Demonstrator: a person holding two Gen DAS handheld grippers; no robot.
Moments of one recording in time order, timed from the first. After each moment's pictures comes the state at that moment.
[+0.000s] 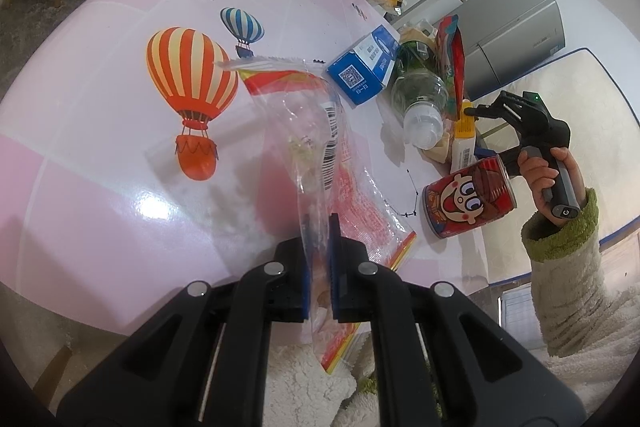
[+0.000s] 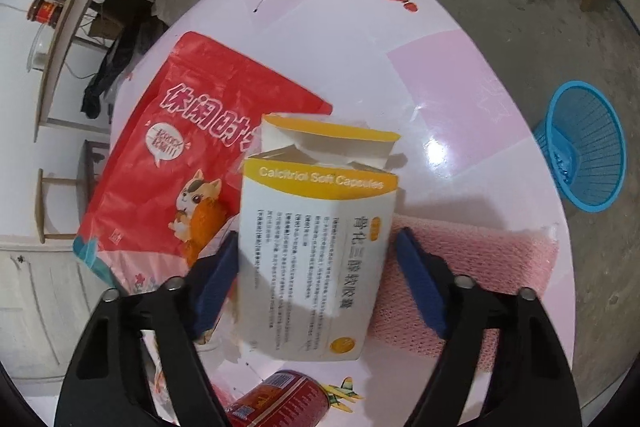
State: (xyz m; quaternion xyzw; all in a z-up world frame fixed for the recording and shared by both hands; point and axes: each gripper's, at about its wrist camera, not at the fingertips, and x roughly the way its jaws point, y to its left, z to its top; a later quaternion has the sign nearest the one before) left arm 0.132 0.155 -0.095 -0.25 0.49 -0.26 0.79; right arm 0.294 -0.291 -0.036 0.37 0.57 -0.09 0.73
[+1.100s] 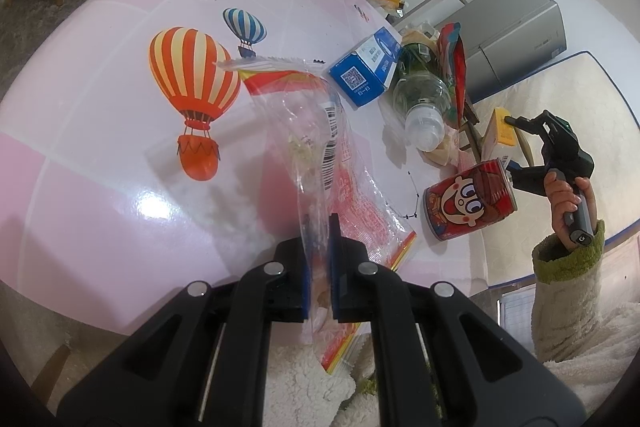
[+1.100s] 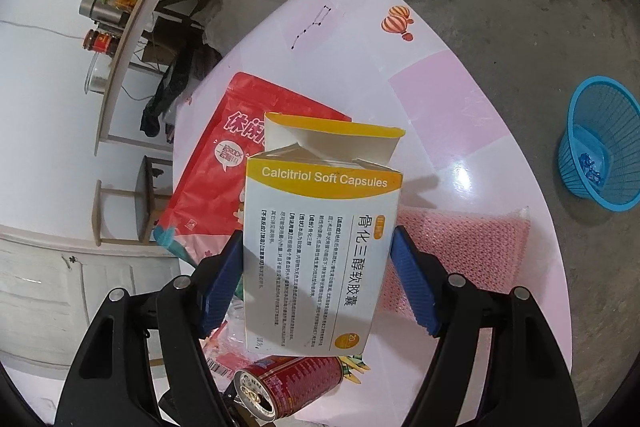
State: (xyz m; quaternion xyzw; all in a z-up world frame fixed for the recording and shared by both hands) left arm 0.133 0.156 -0.095 -0.25 0.49 -0.26 0.79; right arm 0.240 -0.324 0.002 0.43 0.50 -0.03 0.75
